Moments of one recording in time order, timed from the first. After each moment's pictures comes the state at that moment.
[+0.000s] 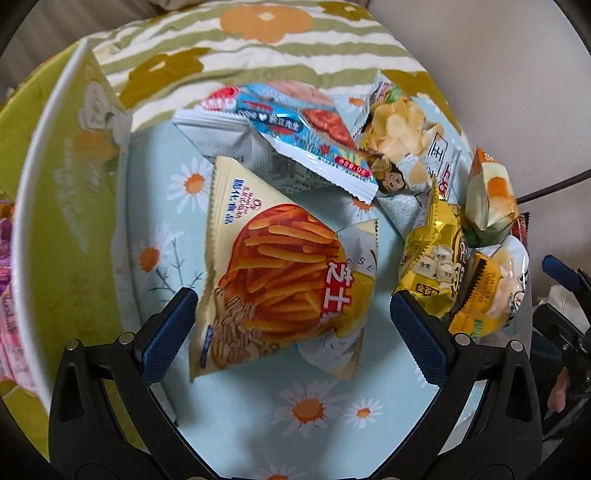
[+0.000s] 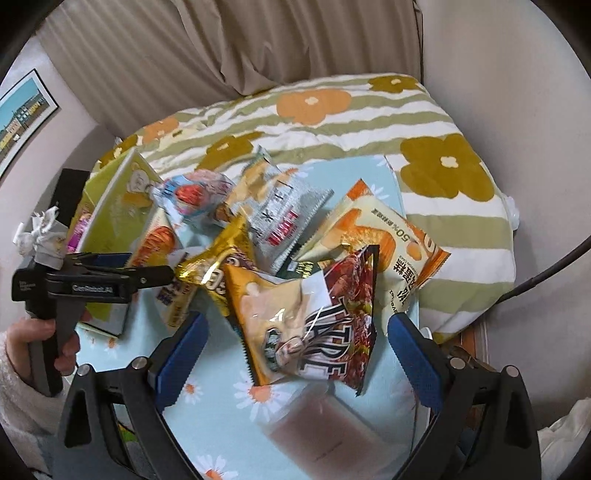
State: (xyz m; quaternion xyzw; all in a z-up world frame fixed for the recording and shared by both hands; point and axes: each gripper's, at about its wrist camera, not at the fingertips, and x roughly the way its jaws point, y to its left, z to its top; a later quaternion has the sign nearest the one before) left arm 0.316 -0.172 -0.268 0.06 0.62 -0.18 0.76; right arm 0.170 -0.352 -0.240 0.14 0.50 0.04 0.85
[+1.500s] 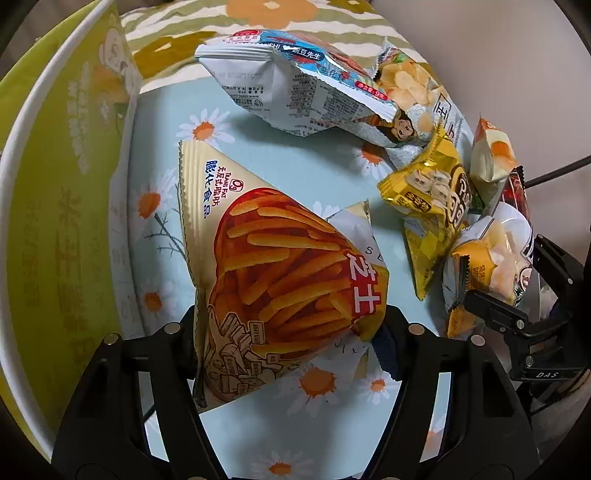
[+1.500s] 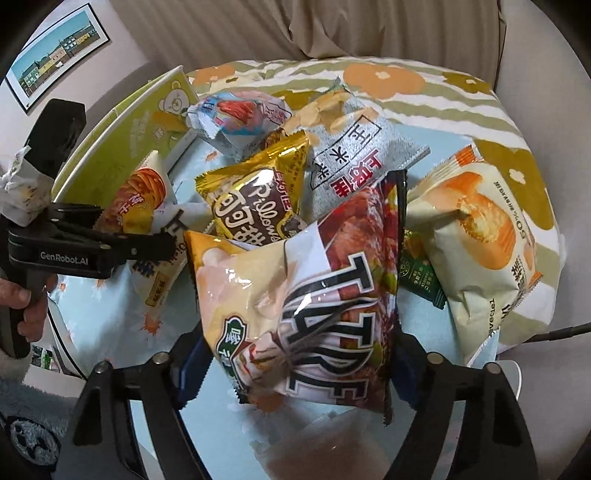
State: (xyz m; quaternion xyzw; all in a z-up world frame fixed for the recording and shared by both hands) left arm 0.279 -0.153 -0.282 0.05 0.62 -0.18 0.76; right arm 0.183 -0.302 -0.301 0.06 0.52 0.15 0.84
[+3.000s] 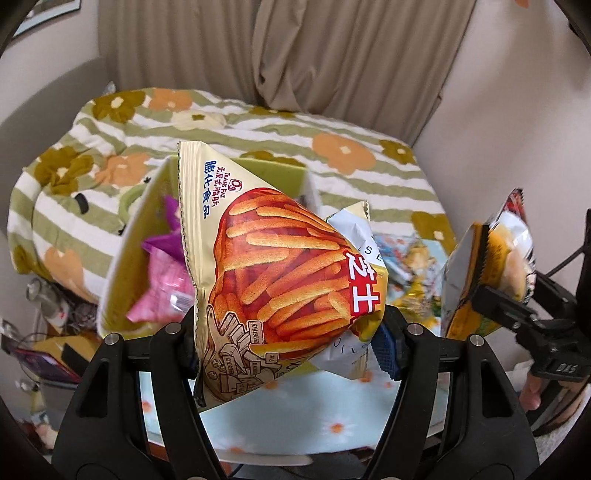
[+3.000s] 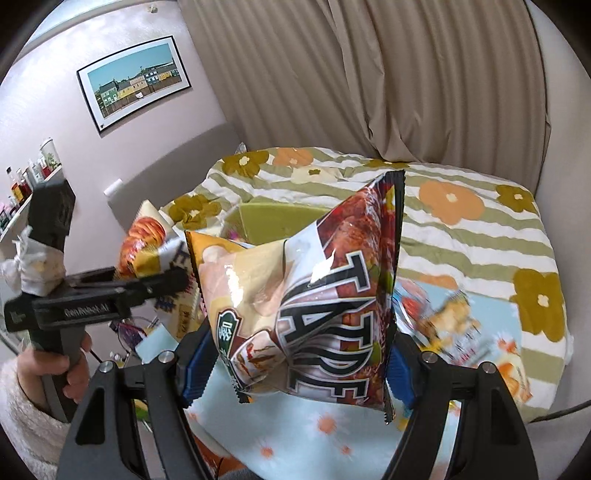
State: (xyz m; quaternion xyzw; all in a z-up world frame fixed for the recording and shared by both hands) left arm 0.224 0.048 -0.072 -0.07 0.45 -0.08 0.89; right arm 0.188 -0.166 -0.092 0.06 0.38 0.23 0.89
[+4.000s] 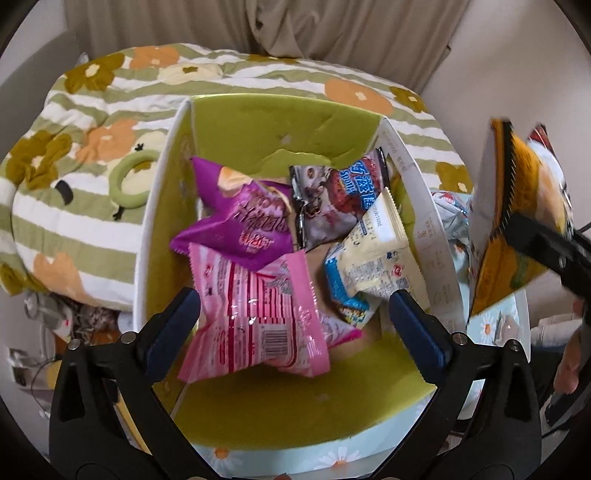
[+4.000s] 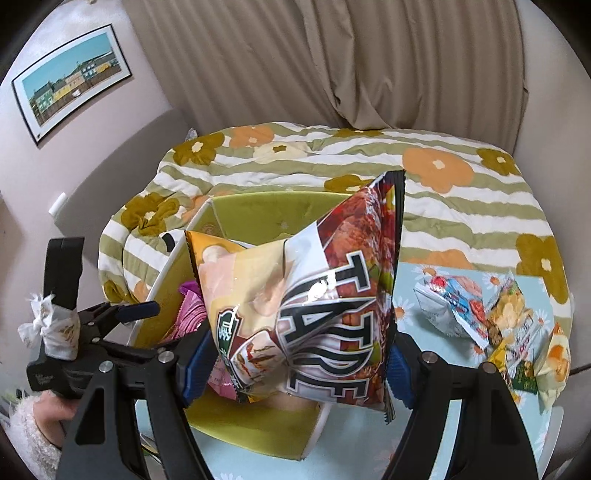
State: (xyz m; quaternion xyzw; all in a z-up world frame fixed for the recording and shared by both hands) left arm 0.303 0.132 -0.164 -0.03 0.53 -0.13 0.84; right arm 0.270 -0.054 -0.125 0.07 0.44 0.13 0.88
